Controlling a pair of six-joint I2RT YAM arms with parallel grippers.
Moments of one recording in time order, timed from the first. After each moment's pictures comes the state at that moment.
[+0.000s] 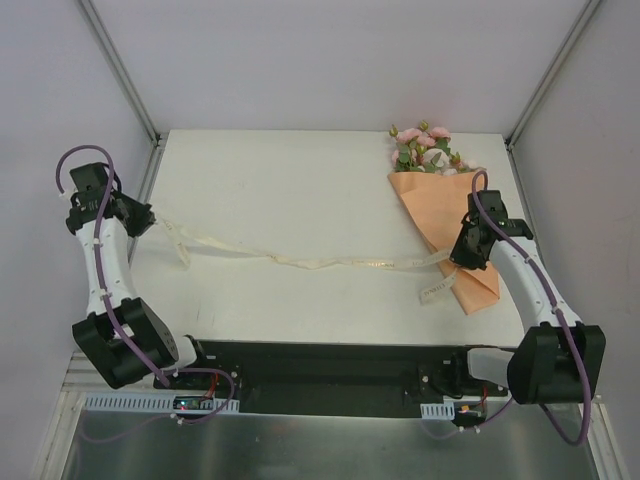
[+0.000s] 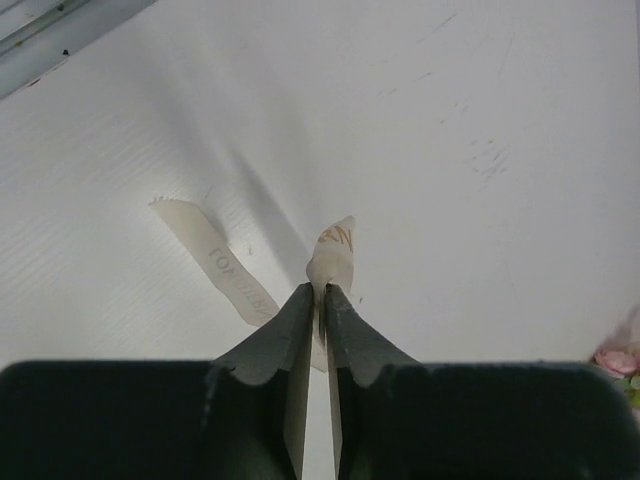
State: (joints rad) left arm 0.47 1.29 1.19 -0.78 0.12 -0.70; right arm 0.06 1.22 0.95 -0.89 0.15 0.44
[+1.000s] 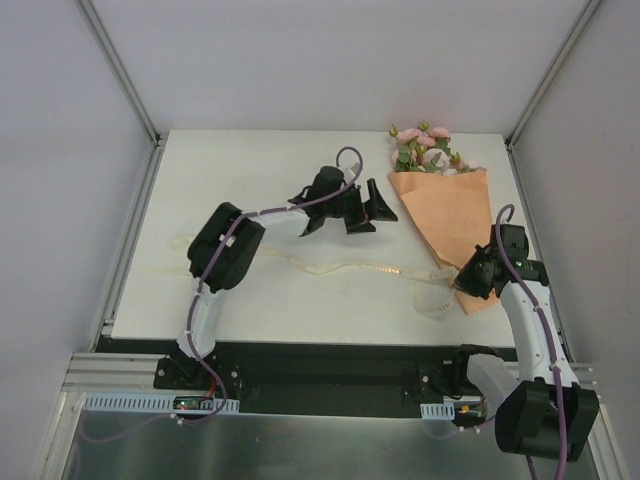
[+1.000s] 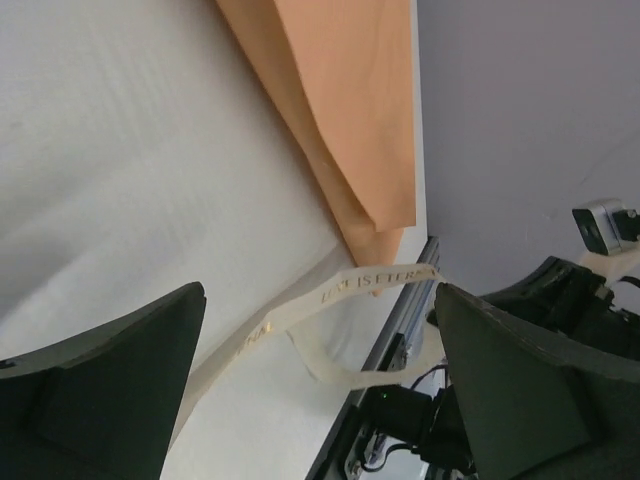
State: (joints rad) left arm -0.61 2.07 1.37 0.25 0.60 -1.00; right arm -0.11 0.98 0.73 -0.87 -0.09 0.51
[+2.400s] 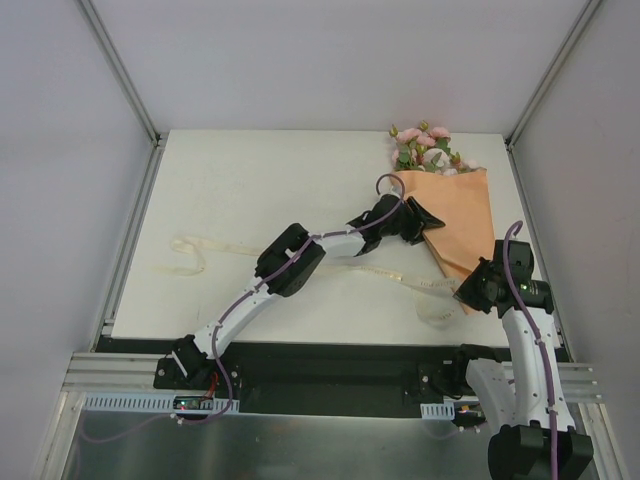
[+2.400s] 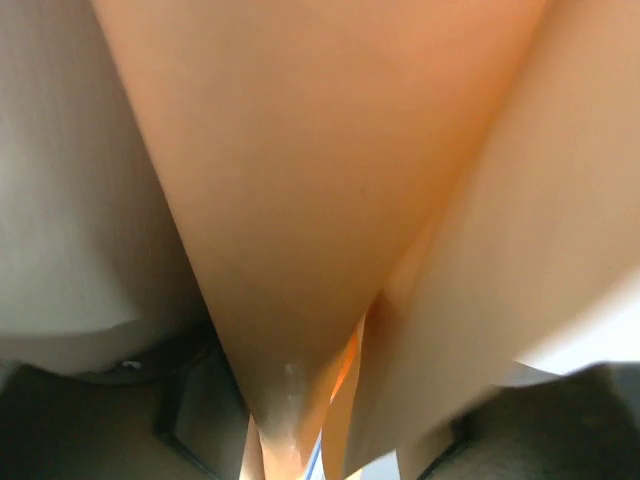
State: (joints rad) left arm -0.87 2.71 2.05 0.35 0.28 -1.49; right arm -0.11 0.75 0.68 -0.99 -0.08 0.55
